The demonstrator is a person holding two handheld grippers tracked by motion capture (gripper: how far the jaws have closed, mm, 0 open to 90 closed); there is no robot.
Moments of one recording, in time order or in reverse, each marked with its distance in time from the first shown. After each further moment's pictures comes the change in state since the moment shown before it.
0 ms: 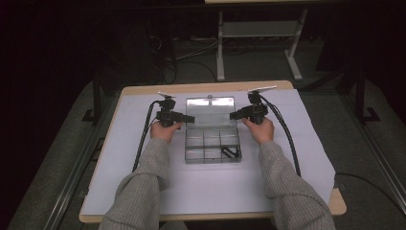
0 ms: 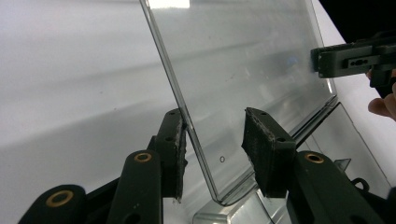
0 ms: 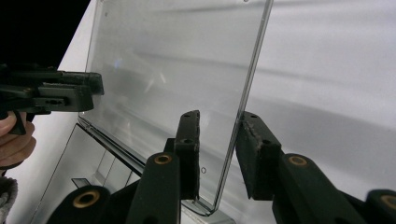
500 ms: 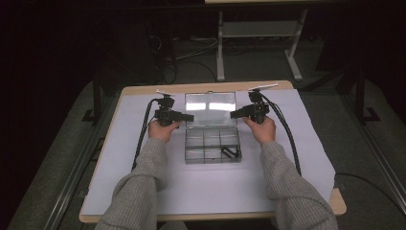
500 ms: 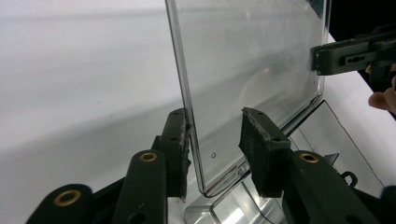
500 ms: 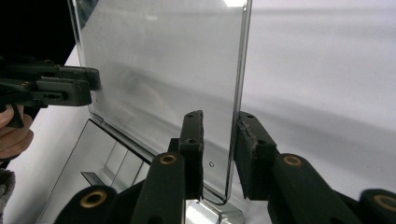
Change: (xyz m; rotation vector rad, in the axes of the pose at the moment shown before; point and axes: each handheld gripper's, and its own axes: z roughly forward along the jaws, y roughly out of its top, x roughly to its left) left arm -0.009 0.002 -0.012 -0.019 0.004 0.054; right arm 0.011 0.000 -0.011 -0.012 -0.005 -0.036
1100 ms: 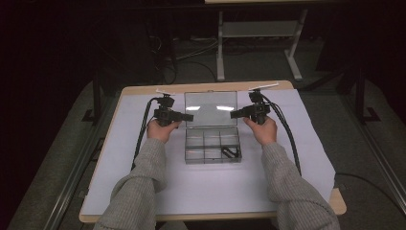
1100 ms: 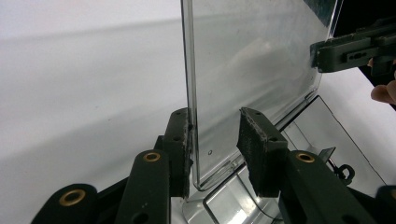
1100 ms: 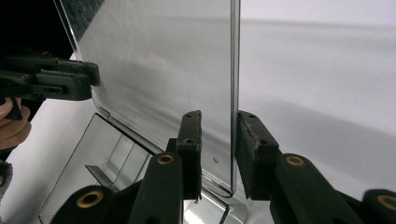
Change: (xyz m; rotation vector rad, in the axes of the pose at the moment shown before) left arm -0.007 0.001 -0.007 -0.004 0.002 0.045; right arm 0.006 -0.003 -0.006 -0.017 -0.004 -0.049
